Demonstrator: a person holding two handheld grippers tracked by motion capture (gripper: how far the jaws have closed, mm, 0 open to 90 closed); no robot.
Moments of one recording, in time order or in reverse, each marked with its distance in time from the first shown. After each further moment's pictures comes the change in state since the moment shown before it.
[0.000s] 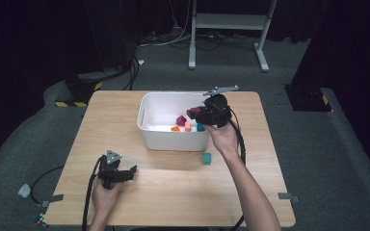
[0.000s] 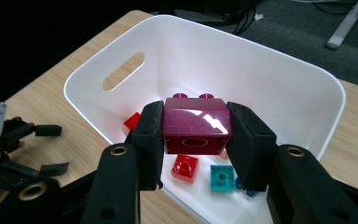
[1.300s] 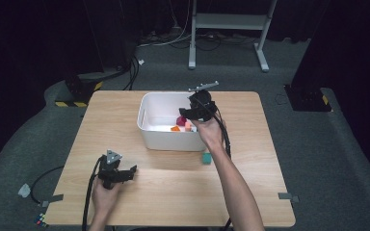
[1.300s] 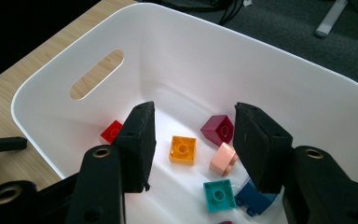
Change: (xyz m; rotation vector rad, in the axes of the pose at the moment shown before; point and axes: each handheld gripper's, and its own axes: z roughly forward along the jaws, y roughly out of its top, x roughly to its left) left arm 0.000 0.000 0.000 -0.002 0.000 -0.003; right arm 0.004 0.014 0.052 0.063 -0.071 -0.007
